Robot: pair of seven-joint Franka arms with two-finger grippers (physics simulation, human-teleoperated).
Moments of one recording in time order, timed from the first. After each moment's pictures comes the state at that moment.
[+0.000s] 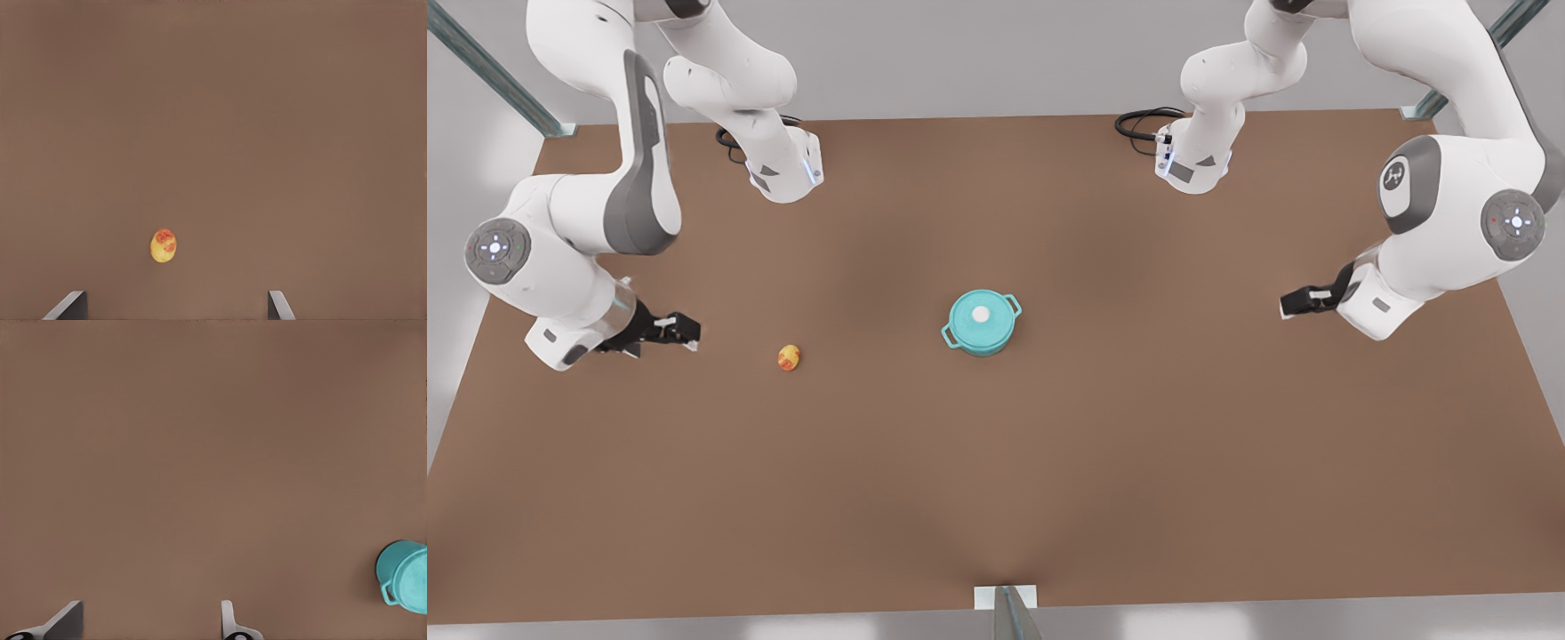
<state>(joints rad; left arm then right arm) 0.21 0.15 -0.26 -1.54 -0.04 1.56 -0.14 0.00 0.10 -0.01 -1.72 0.00 1.82 -0.11</state>
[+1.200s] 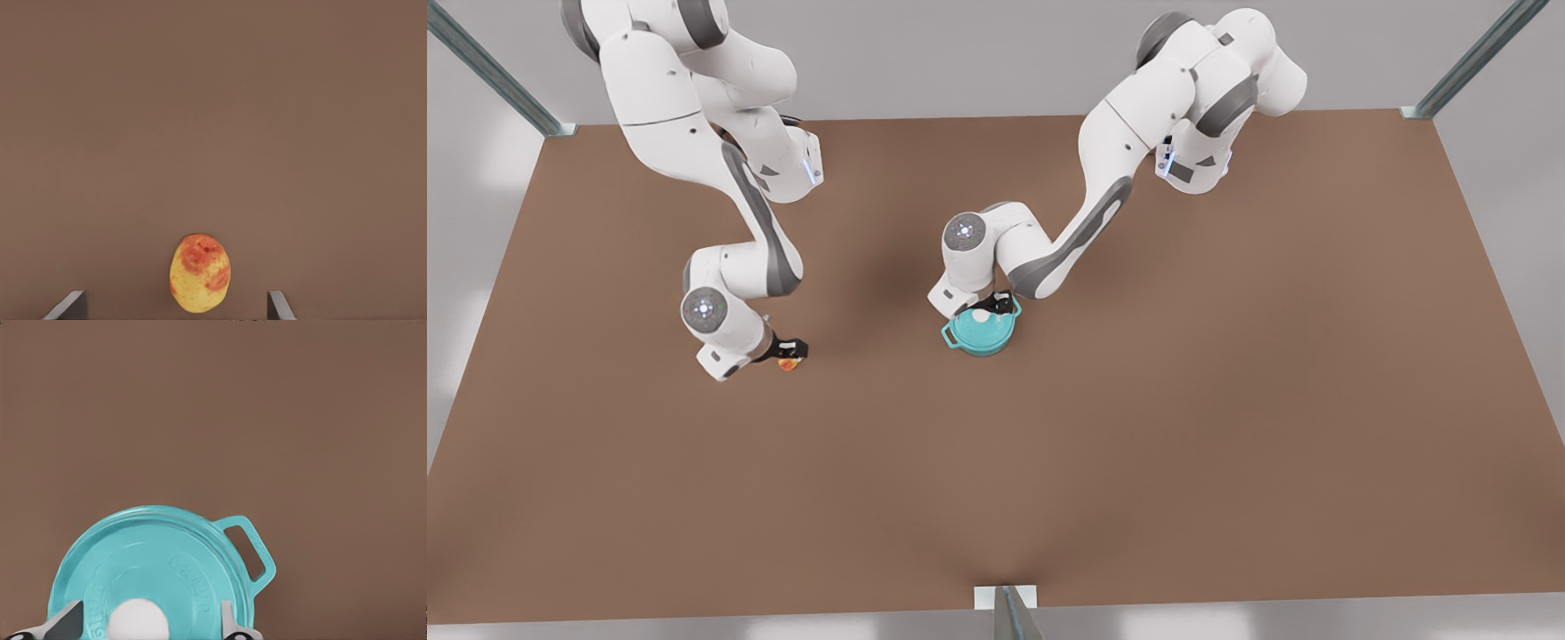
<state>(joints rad) -0.68 0.73 -0.30 -1.52 0.31 2.20 -1.07 0.15 0.27 -0.01 -2.24 -0.01 2.42 0.16</state>
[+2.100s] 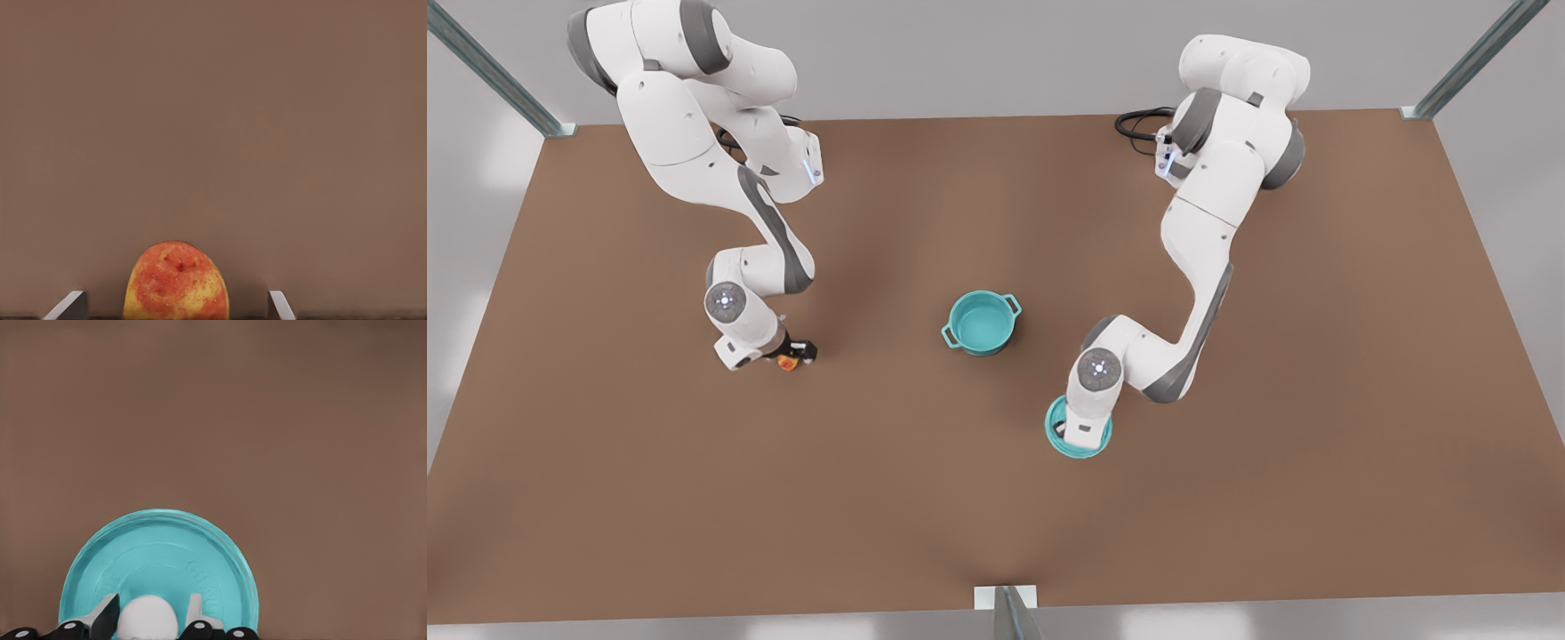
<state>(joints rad) -0.31 0.90 -0.24 -1.31 0.34 2.21 -1.18 0.14 0.38 -0.01 -2.39 -0.01 2.73 0.27</state>
